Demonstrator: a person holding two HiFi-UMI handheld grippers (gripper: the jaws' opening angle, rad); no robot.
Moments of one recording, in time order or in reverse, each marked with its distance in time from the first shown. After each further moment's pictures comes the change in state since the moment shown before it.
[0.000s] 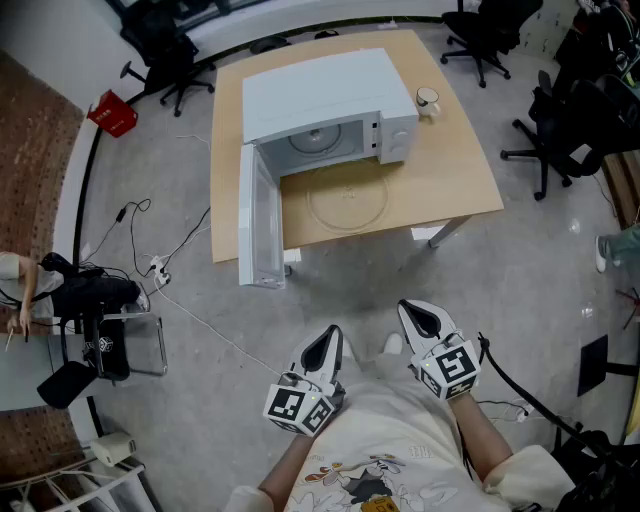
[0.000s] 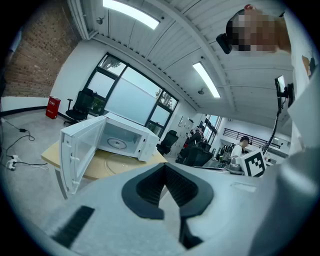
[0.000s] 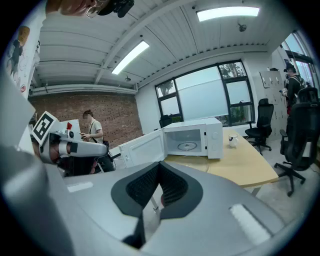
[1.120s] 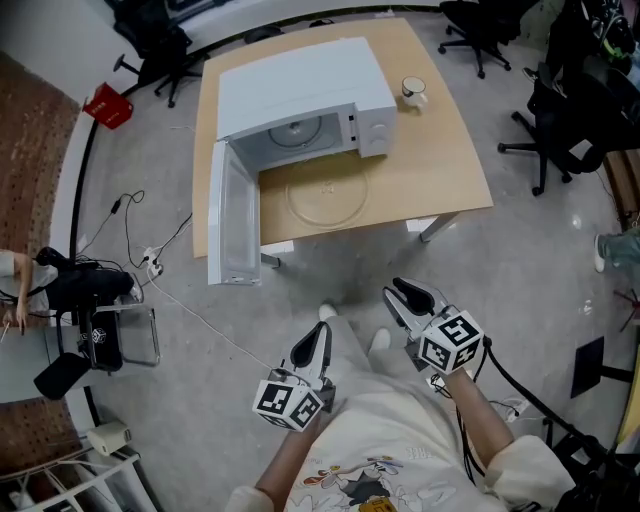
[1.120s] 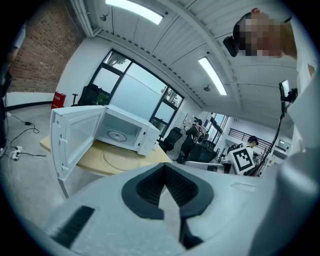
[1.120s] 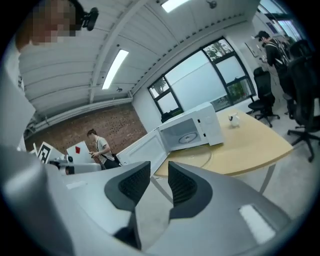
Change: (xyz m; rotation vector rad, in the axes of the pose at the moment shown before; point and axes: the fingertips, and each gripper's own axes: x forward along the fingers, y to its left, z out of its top) left arm 0.043 -0.022 -0.033 -0.056 0.026 0.057; right arm 0.006 -0.074 -0.016 0.254 0.011 0.143
